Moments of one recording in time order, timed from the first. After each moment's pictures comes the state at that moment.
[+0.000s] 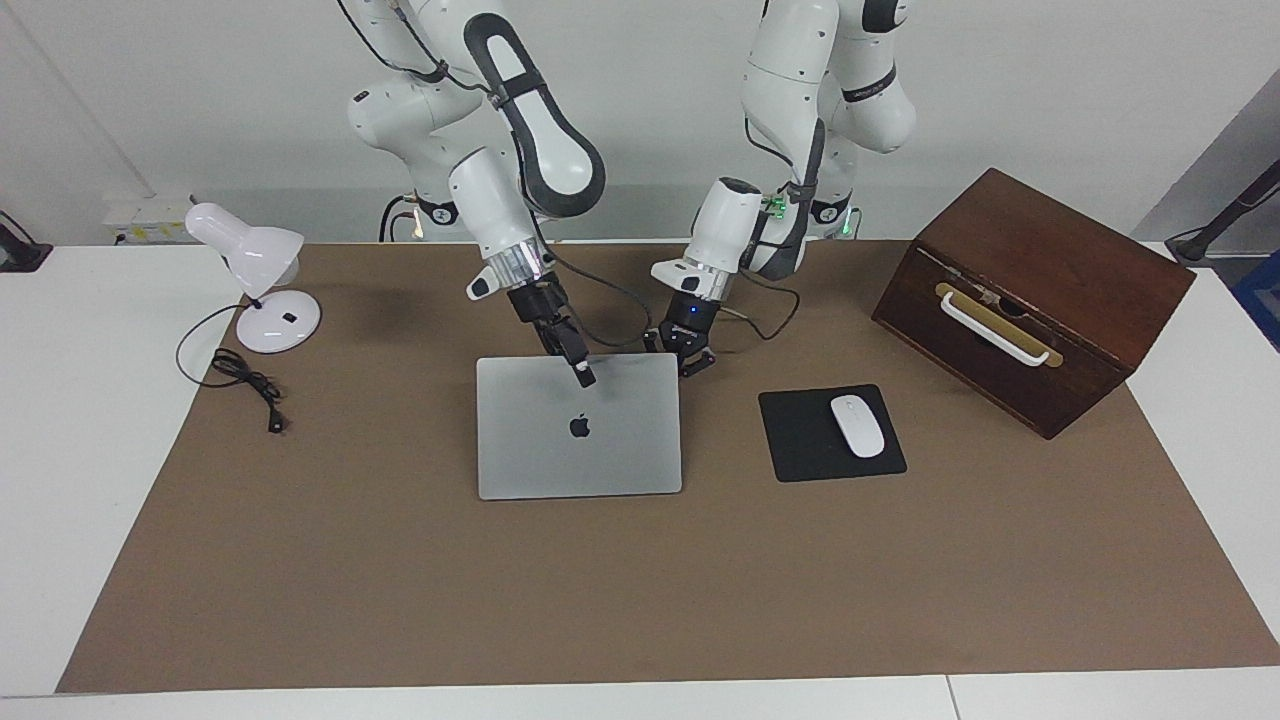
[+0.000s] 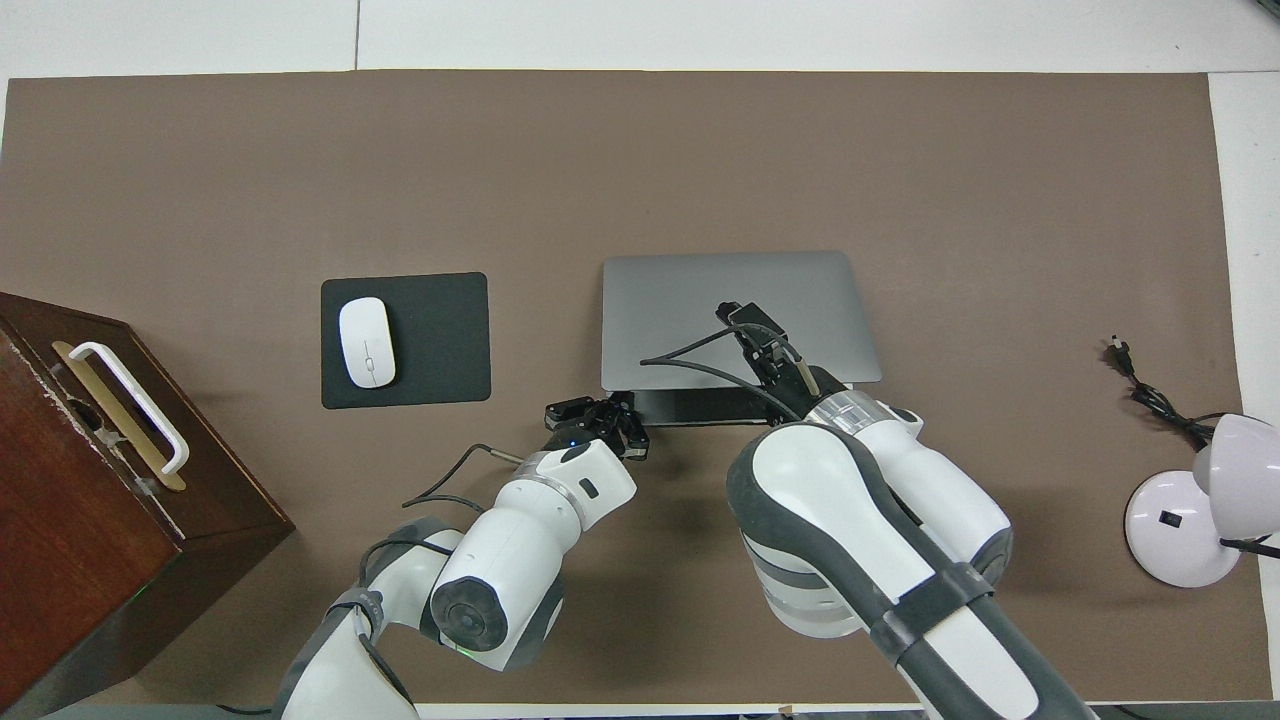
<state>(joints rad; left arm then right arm) -0.93 0.29 0.12 -2.46 -0.31 3.49 -0.15 0.65 0.11 -0.01 -2.22 1.75 3.17 -0.06</state>
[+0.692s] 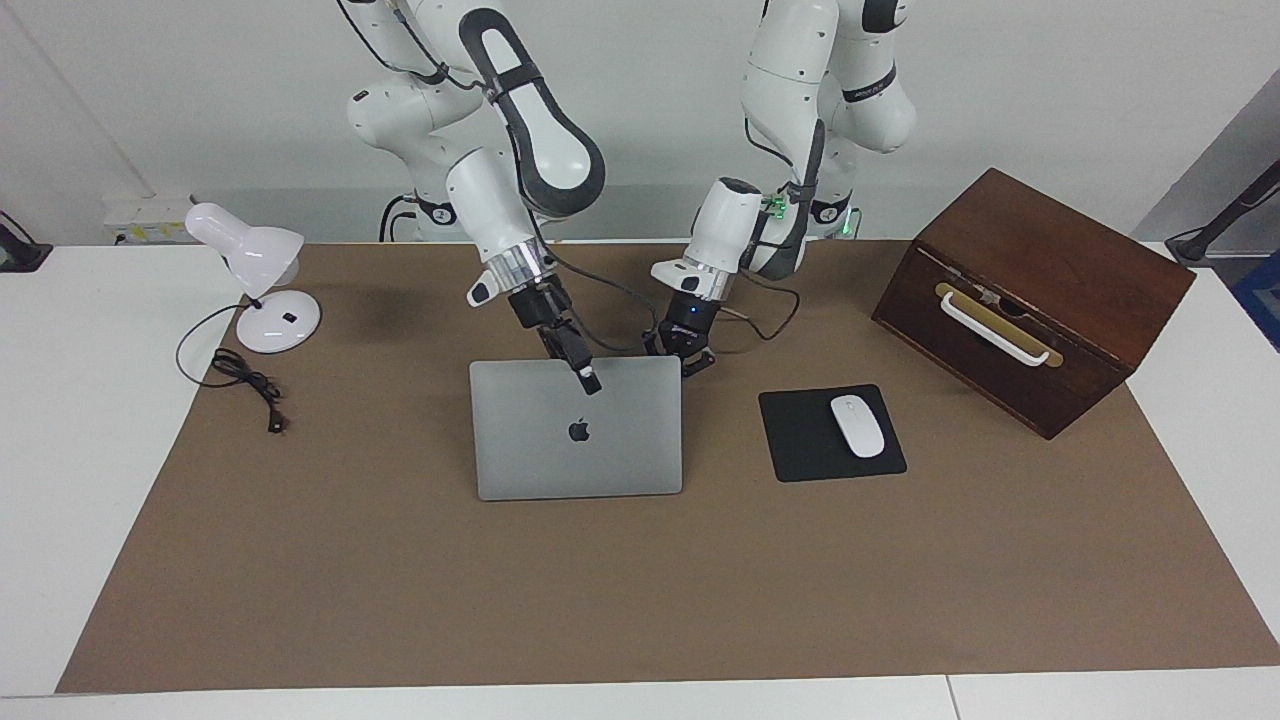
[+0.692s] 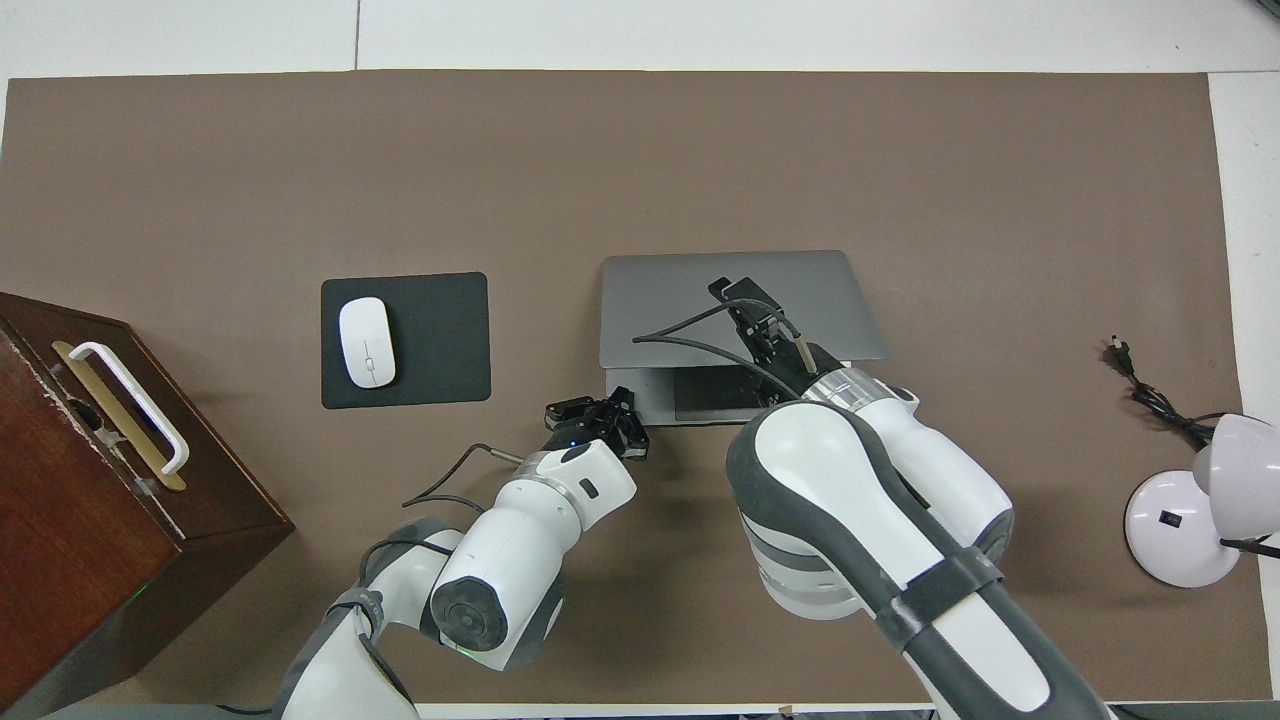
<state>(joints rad) -0.93 0.29 0.12 -2.46 -0.31 3.49 -0.14 0.62 0.13 -0.01 -2.12 1.75 3.15 -0.06</state>
